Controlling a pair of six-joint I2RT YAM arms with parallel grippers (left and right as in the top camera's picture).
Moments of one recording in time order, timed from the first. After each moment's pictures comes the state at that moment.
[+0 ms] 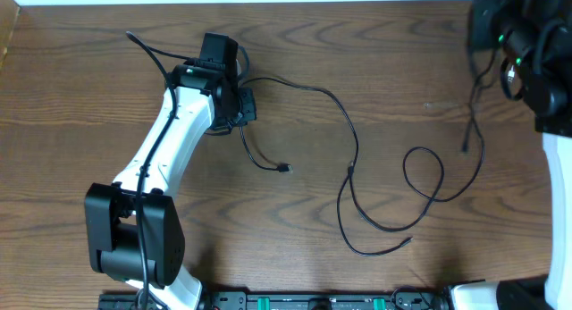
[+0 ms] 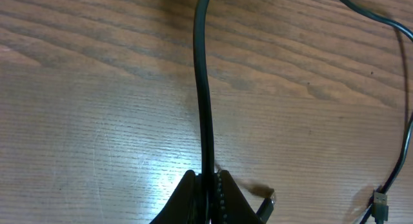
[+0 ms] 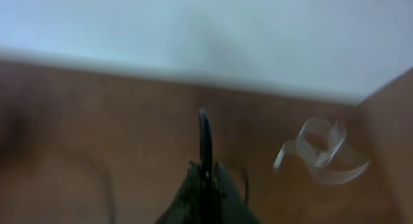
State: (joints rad) left arm -0.20 1.78 1.42 -0.91 0.10 -0.36; right arm 0.16 1.58 2.10 -1.17 0.17 -0.02
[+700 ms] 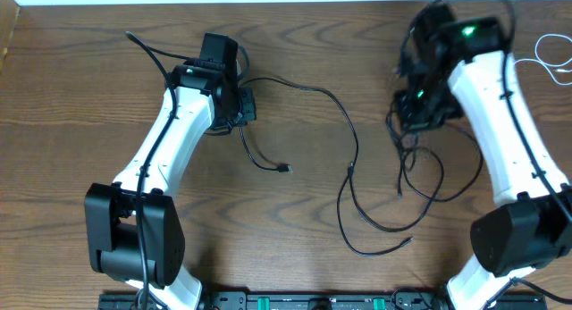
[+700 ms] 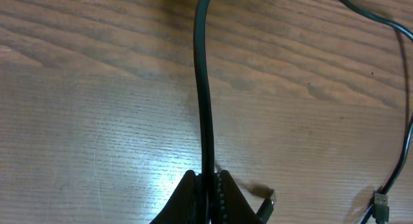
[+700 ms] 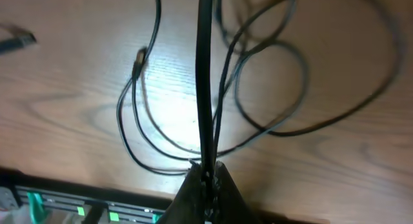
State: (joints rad) left arm -0.20 1.78 1.42 -0.91 0.10 -0.36; right arm 0.23 1.84 1.80 -1.57 -0.07 0.06
